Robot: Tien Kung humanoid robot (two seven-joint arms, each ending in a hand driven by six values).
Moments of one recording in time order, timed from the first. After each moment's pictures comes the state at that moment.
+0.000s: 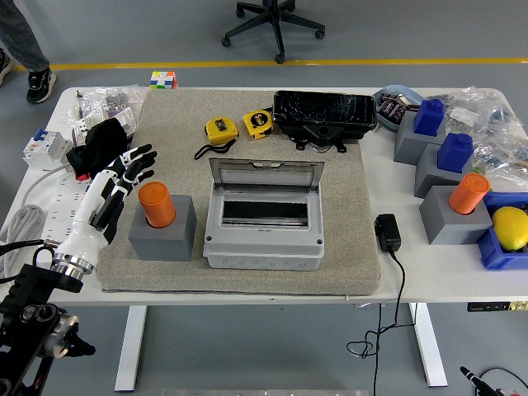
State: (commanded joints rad) left arm 0.02 0.09 -1.38 -1.40 1.32 -0.05 -0.26; right arm 0.16 -0.12 1.13 0.18 -1.43 -0.08 -0.01
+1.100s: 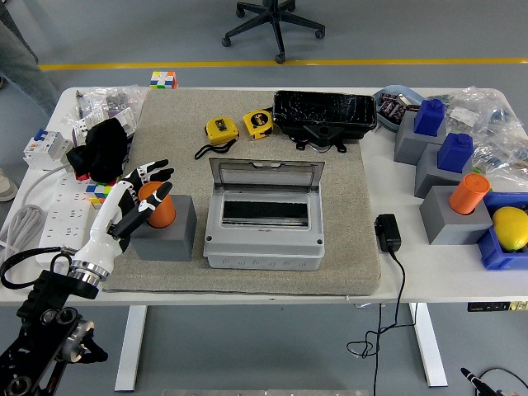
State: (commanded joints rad) left arm 0.00 0.07 -1.34 -1.34 1.36 -0.01 -0.29; right arm 0.16 -0.12 1.13 0.18 -1.42 -0.08 -0.01
